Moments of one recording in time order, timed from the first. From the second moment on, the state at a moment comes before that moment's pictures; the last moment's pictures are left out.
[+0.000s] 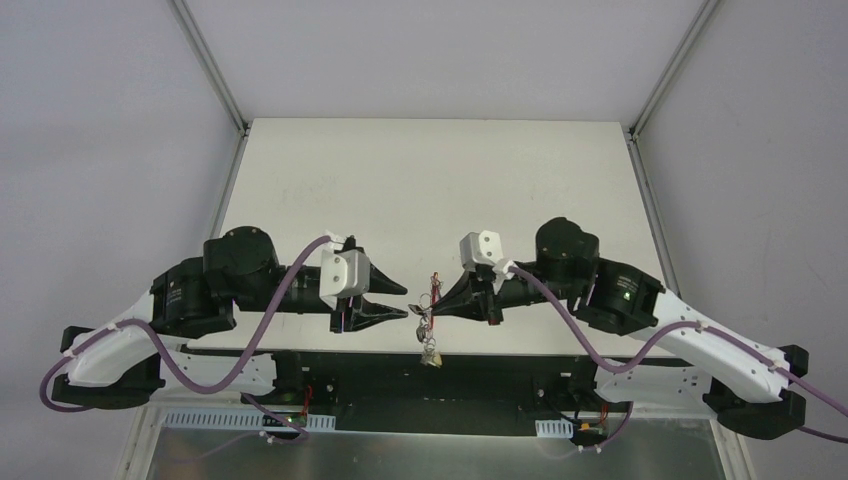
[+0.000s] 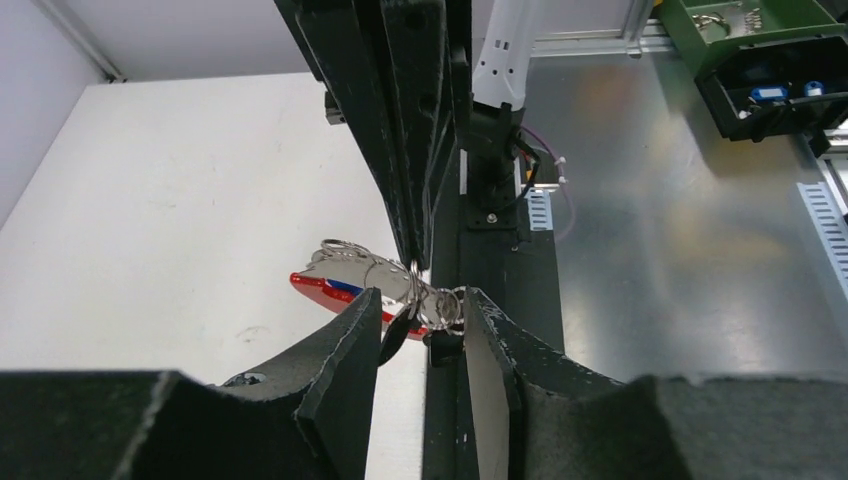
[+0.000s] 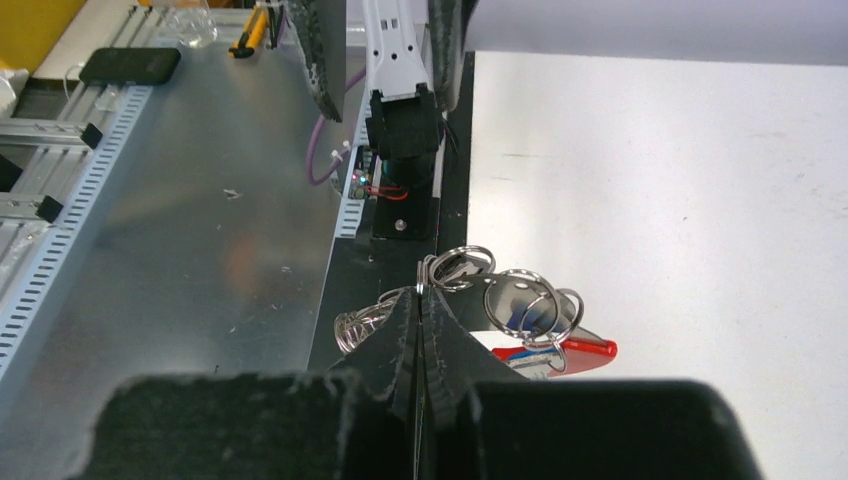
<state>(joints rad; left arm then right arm) -1.31 0.85 1.40 -0.71 0.16 0.12 1.15 0.96 1.18 -0.47 -0.53 -0.12</state>
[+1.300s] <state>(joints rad) -1.31 0.87 1.19 -0.38 0.21 0.20 1.15 0.64 0.82 0.16 -0.36 0.16</state>
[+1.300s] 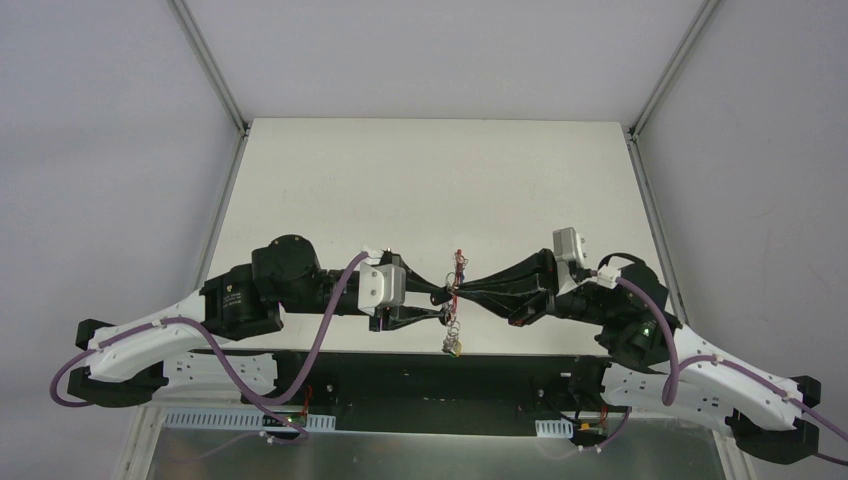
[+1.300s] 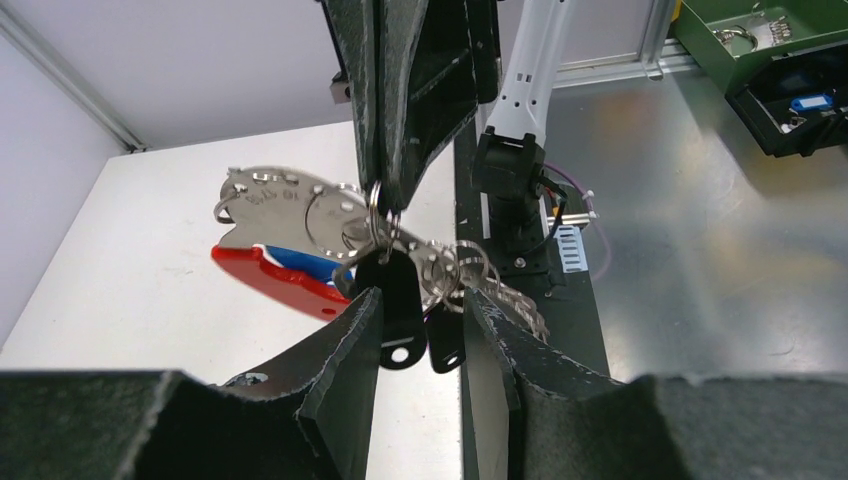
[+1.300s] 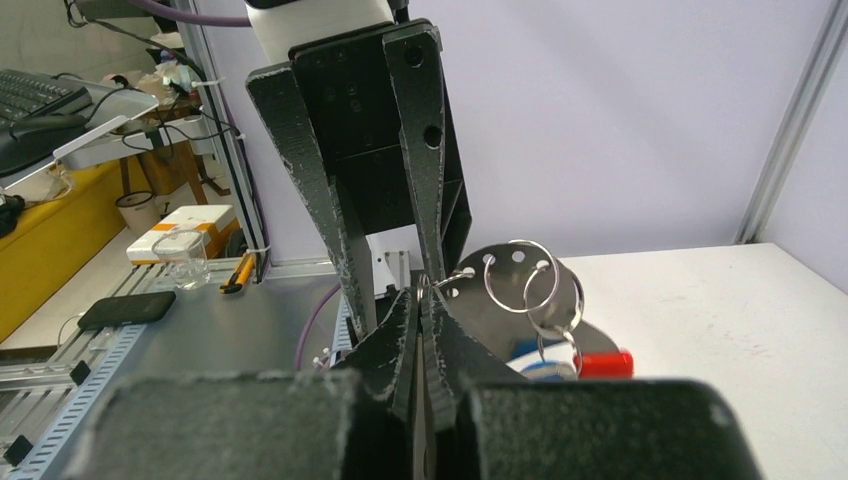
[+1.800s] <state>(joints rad) -1.31 0.89 1.24 -0.38 0.24 0.19 1.15 0.59 0.79 0.22 -0.35 0.18</state>
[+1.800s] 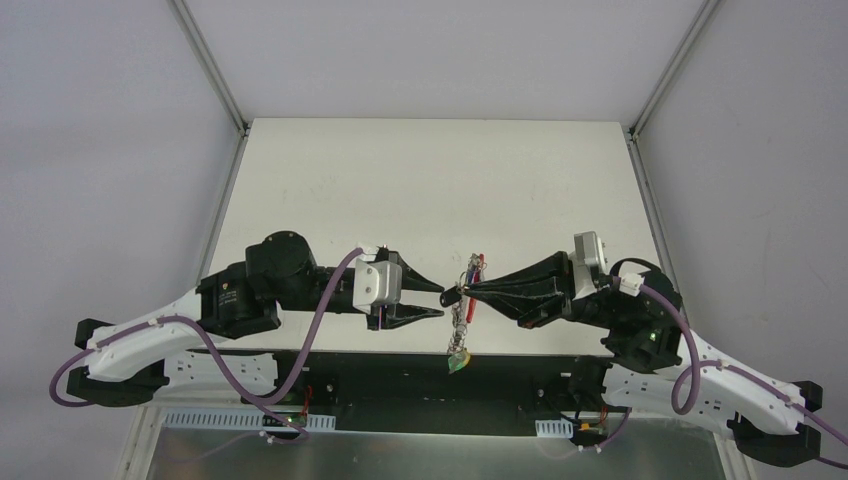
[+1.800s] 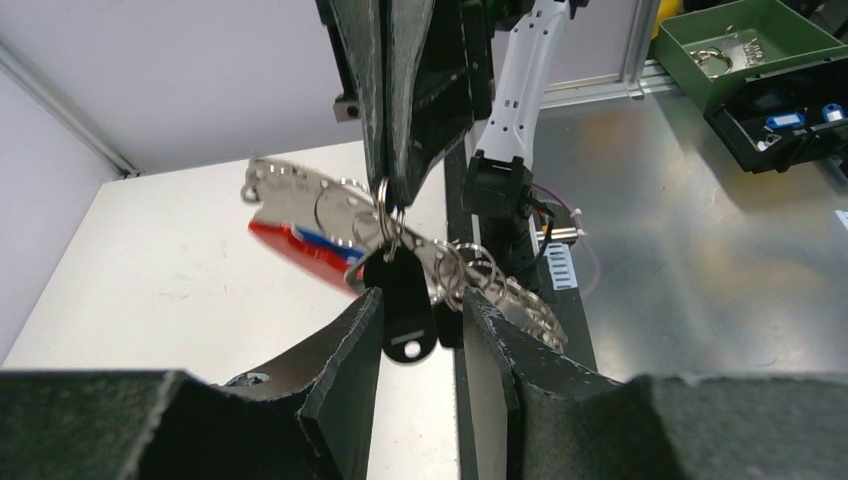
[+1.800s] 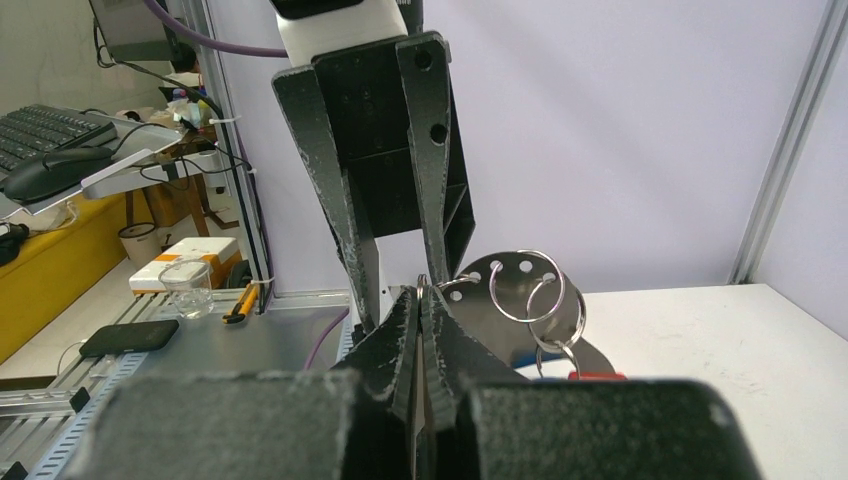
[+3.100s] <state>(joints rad) -1.31 0.93 1.29 -0.35 0.31 0.19 1.15 0.60 0.77 0.29 -0.41 0.20</state>
